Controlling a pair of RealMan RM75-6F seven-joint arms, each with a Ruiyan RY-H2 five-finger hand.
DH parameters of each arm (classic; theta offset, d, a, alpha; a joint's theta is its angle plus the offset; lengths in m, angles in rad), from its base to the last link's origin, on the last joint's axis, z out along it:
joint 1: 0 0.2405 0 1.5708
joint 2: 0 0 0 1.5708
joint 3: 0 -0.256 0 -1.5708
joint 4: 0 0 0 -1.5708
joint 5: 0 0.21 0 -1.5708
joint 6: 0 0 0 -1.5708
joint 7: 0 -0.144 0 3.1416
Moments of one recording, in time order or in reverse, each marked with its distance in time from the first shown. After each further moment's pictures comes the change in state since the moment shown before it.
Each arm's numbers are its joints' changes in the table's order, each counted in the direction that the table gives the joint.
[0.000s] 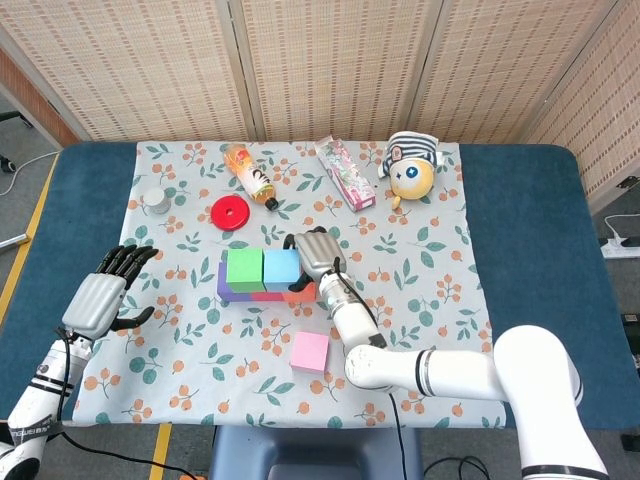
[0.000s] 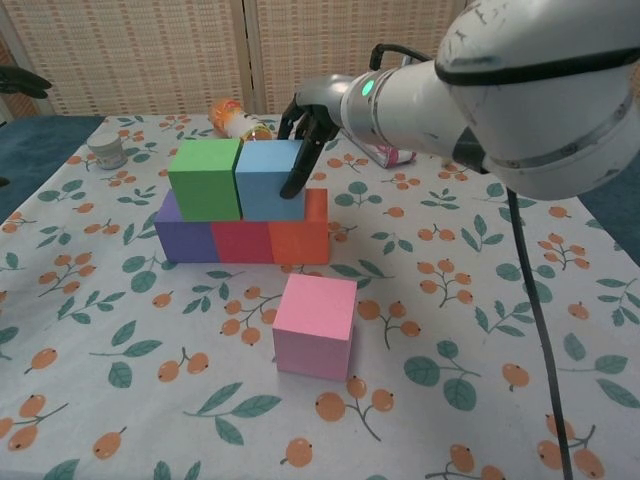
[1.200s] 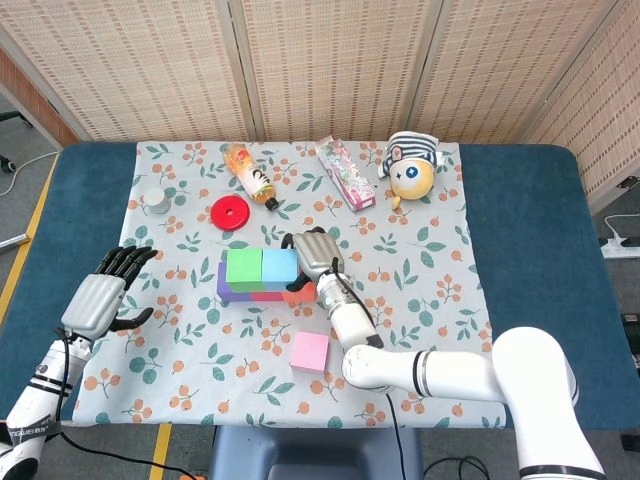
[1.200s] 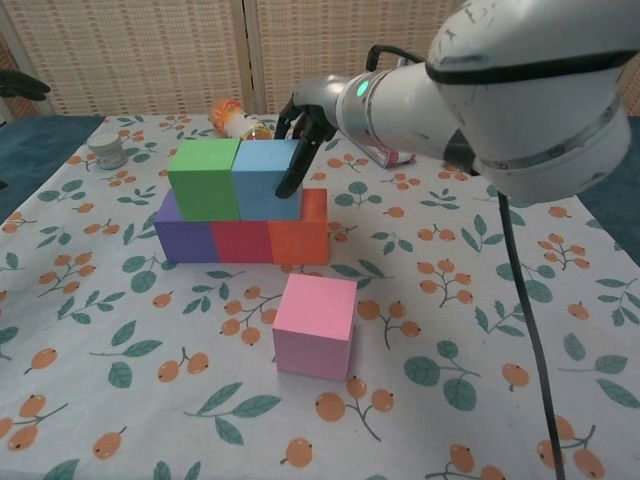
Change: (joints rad) left arm 0.001 -0.004 -0.001 -0.004 -0.002 -0.011 0.008; right arm -0.005 0.019 -0.025 -0.012 0.005 0.001 0.014
